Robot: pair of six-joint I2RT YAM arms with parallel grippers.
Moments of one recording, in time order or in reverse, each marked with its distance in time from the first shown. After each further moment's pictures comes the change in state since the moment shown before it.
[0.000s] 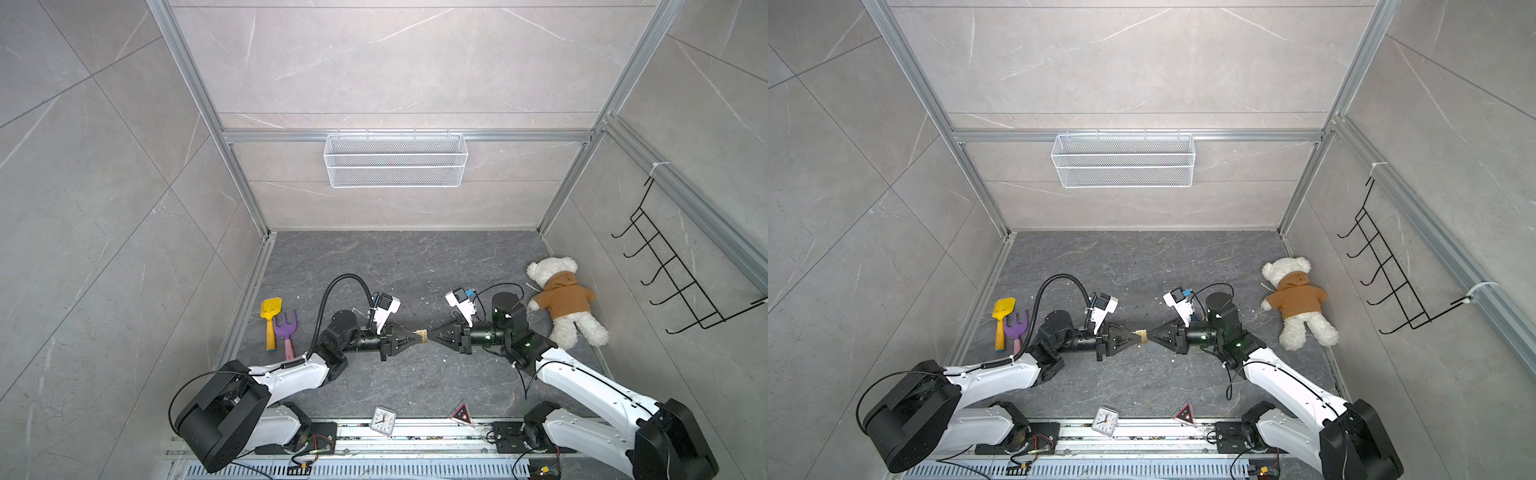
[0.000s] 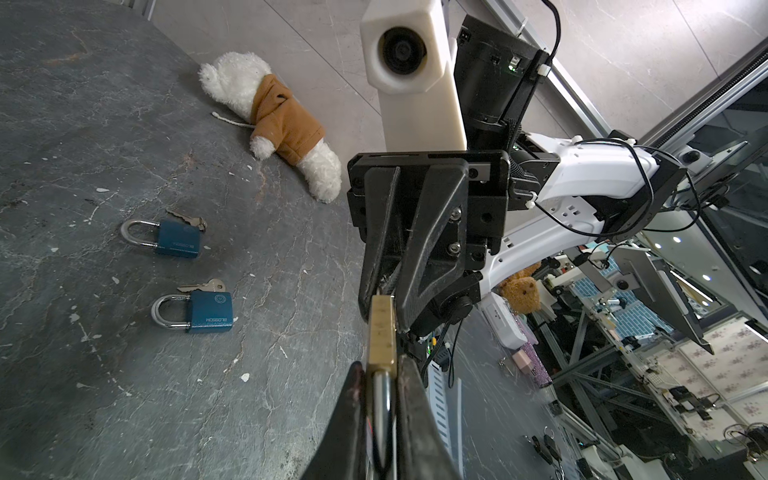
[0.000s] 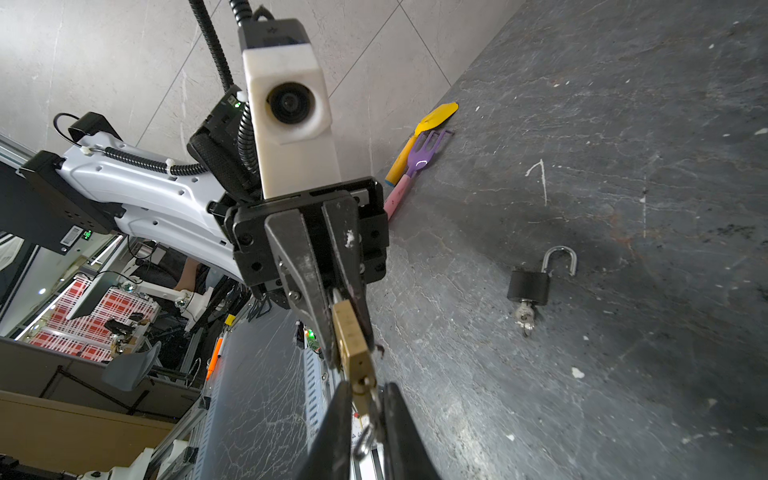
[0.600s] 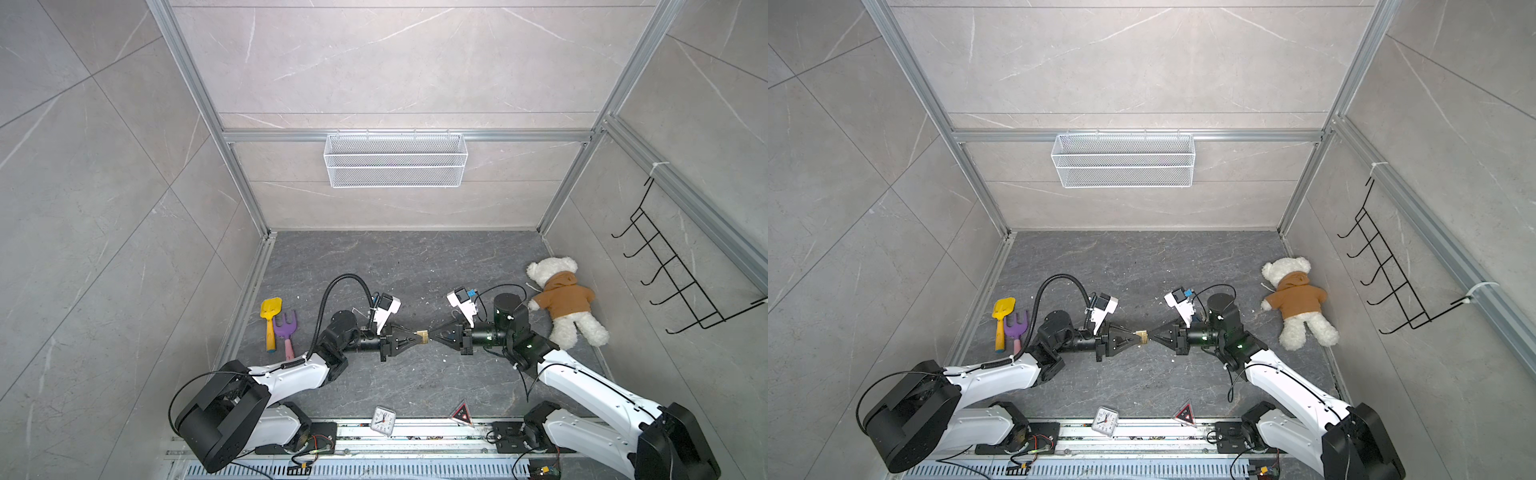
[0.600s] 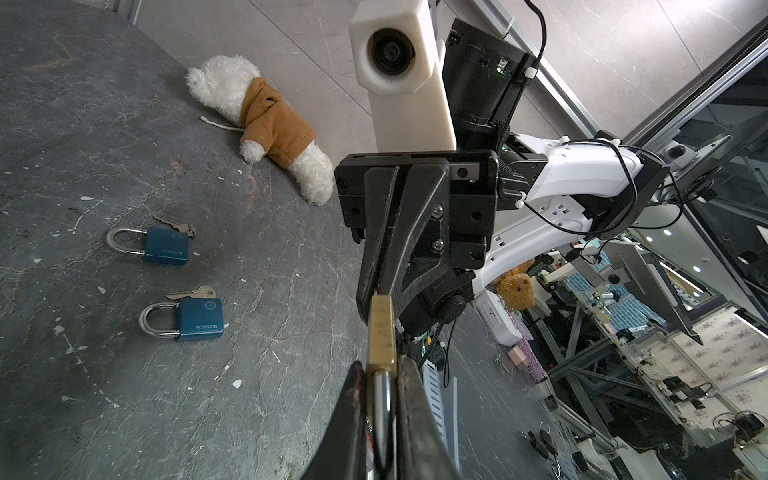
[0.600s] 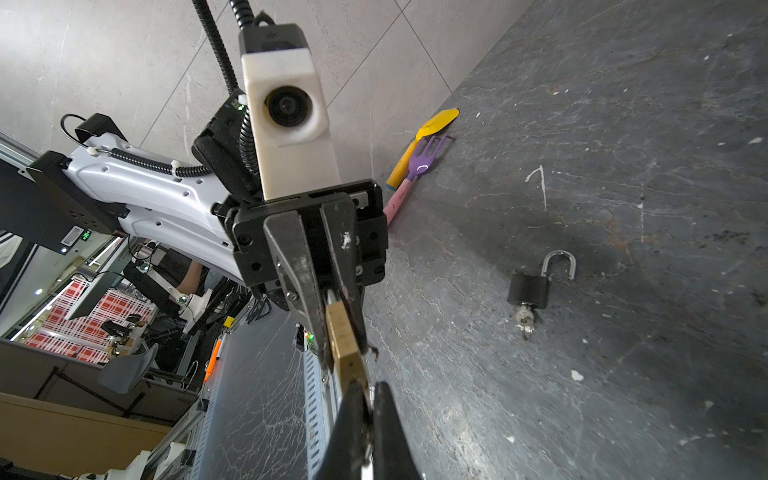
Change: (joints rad) left arm -0.001 0.001 0.000 0.021 0.005 -0.002; right arm -0.001 -0.027 -0.019 0.017 0.002 0.007
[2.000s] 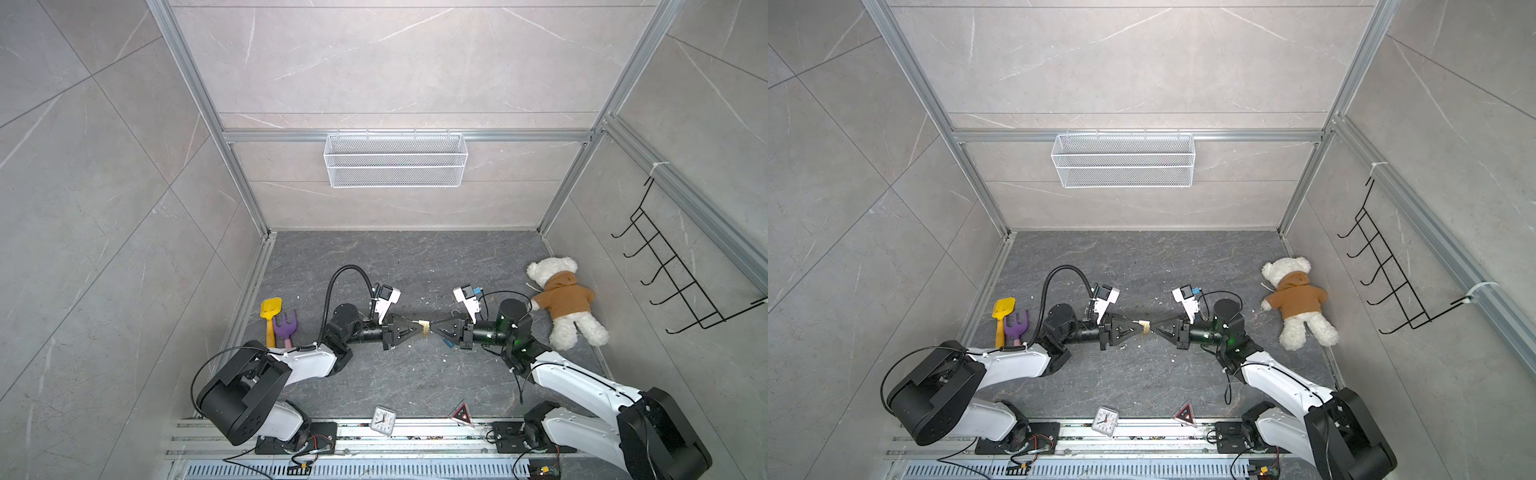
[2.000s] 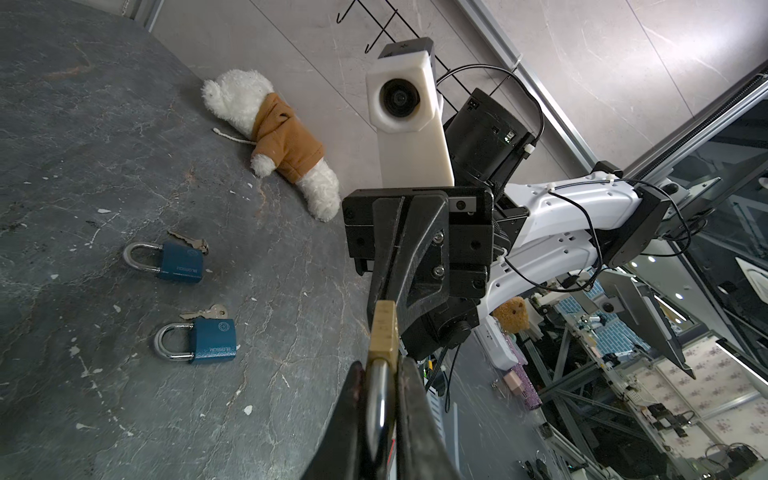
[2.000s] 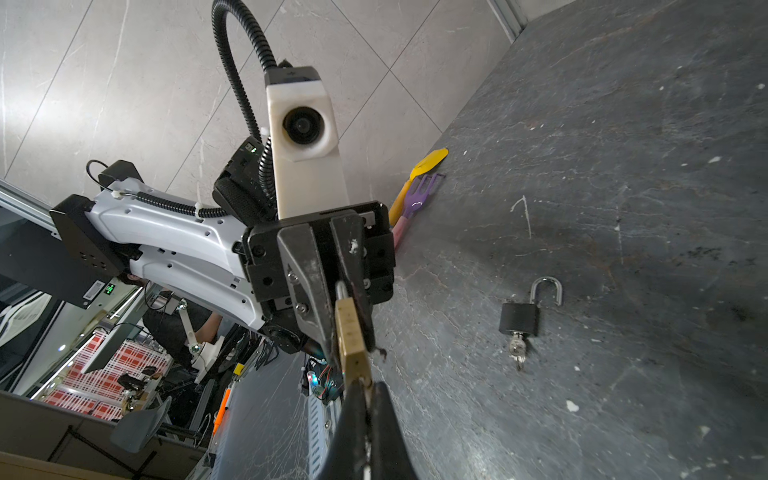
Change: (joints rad) left arm 0.029 0.163 0.061 0.156 0.021 -0.105; right arm -0.037 0.087 -0.105 0.381 0.019 0.222
